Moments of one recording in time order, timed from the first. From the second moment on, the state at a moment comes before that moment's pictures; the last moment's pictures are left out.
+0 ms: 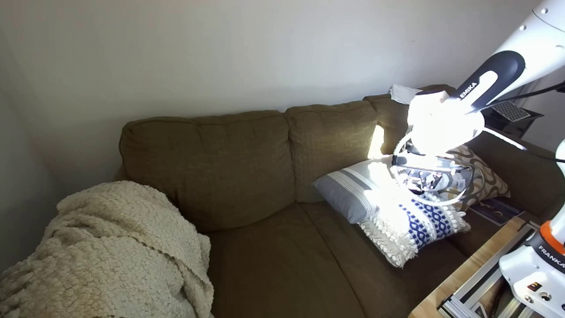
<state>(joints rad) 1.43 0.21 -1.26 -2.74 0.24 2.59 0.97</state>
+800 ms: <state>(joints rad) 1.73 0.24 -1.58 -2.74 0.23 2.60 1.04</state>
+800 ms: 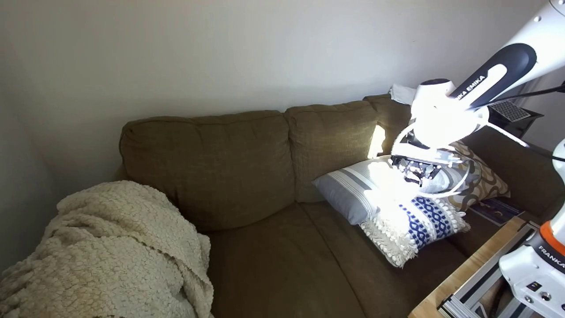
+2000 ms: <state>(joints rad) 1.54 0.37 -1.64 -2.74 0.26 2.92 1.05</state>
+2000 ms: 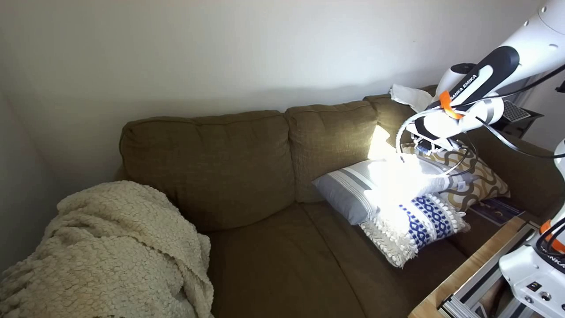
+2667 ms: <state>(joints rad) 1.09 0.27 -1.24 -2.71 0.28 3.03 1.08</state>
